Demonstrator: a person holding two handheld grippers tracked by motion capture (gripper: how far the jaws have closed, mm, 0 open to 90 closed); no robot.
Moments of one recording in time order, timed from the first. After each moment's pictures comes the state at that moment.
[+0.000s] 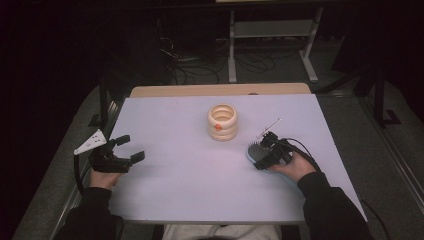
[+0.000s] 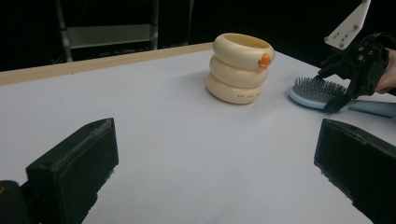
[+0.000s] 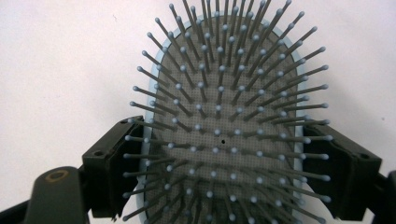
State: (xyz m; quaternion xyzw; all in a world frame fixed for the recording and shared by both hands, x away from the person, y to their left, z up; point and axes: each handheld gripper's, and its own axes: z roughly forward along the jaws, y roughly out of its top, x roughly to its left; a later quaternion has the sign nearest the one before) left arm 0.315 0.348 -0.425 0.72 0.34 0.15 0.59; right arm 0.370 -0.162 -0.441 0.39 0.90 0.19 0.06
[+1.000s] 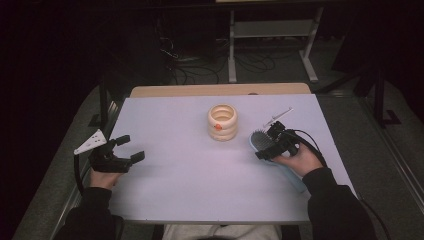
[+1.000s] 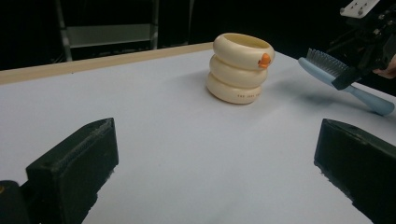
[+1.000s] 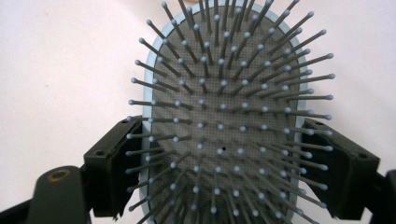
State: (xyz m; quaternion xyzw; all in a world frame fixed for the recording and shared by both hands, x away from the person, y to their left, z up) left arm 0.315 0.348 -0.425 0.72 0.34 0.15 0.59; right arm 0.370 -0.173 -0.402 0.39 0.89 0.25 0.07
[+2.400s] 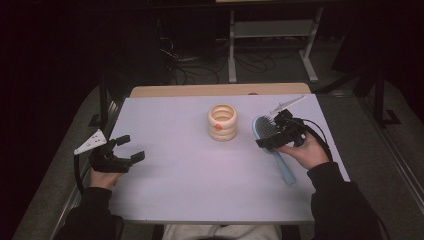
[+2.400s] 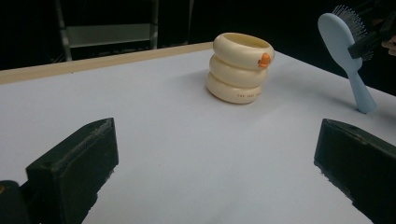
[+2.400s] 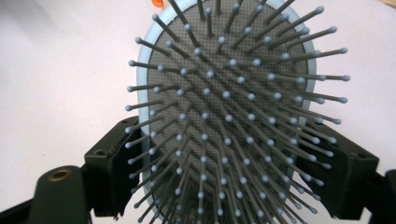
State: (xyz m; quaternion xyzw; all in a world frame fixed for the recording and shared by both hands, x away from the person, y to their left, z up) left arm 0.315 0.348 -0.425 0.72 0.34 0.15 0.59; right arm 0.367 -0.180 -0.356 0.37 0.87 0.32 0.09
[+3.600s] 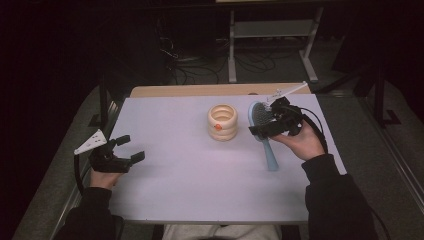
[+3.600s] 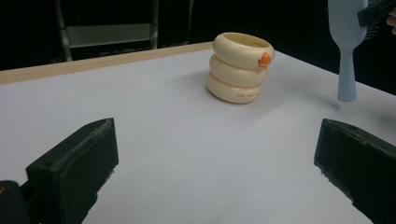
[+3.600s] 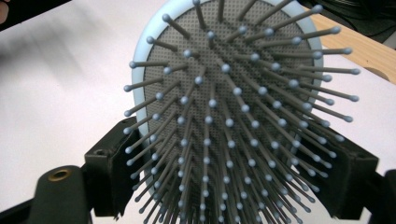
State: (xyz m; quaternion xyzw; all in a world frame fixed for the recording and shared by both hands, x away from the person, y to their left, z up) left arm 0.315 0.347 -0.425 0.72 0.34 0.15 0.58; right arm 0.372 -0.164 -0.320 0.35 0.85 0.37 0.11
